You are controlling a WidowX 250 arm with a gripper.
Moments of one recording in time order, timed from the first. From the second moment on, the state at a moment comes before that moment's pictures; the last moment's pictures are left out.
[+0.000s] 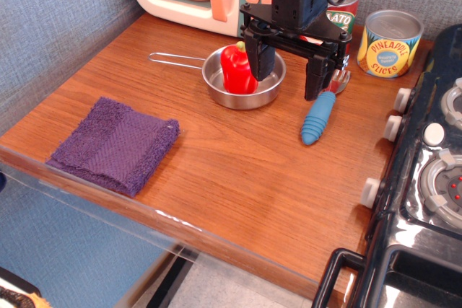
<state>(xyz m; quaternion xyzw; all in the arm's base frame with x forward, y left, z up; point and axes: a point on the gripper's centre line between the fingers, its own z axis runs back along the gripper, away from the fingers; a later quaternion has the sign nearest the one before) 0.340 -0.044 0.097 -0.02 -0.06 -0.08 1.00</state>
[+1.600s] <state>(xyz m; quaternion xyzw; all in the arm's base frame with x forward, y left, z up) 0.233 0.113 0.038 -0.01 -0.05 0.02 1.00</state>
